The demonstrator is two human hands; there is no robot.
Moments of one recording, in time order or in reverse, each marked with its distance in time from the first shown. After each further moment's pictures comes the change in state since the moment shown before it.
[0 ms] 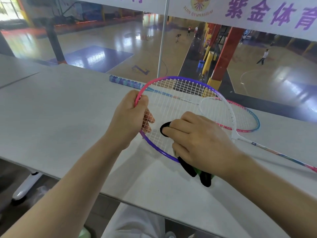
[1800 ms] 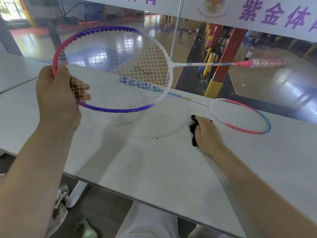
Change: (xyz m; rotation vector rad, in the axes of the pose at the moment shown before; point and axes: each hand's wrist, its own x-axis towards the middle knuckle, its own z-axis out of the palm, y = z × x) left_hand 0.038 -0.011 -0.145 -0.338 0.513 0.197; right_hand -0.005 0.053 0.136 0.369 -0.121 0.963
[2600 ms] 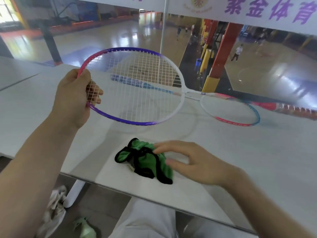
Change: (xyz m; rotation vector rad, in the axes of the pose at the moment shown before) left_hand -0.024 -0.004 0.034 0.116 -0.228 -0.161; right_hand -0.105 -0.052 -0.065 0.441 -0.498 -0.493
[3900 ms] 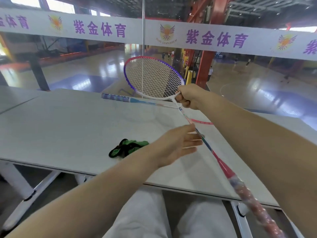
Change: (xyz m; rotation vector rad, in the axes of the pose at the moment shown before) left_hand -0.177 -0.006 0.143 -0.163 -0.984 -0.624; right_hand 0.060 -0.018 -0.130 0.535 0.612 0.658
